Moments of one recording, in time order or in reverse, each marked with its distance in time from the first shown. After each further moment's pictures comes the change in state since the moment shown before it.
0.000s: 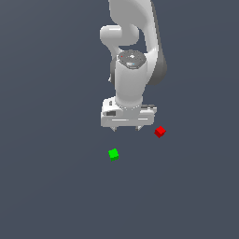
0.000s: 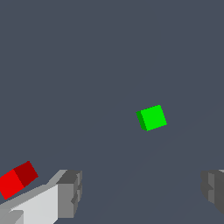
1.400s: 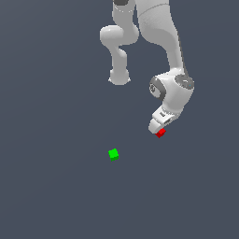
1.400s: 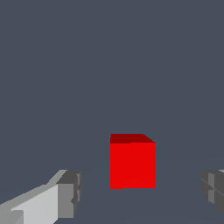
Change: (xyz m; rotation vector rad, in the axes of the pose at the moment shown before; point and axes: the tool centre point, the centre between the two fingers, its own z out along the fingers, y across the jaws) arm -0.083 -0.207 0.107 0.024 -0.048 -0.568
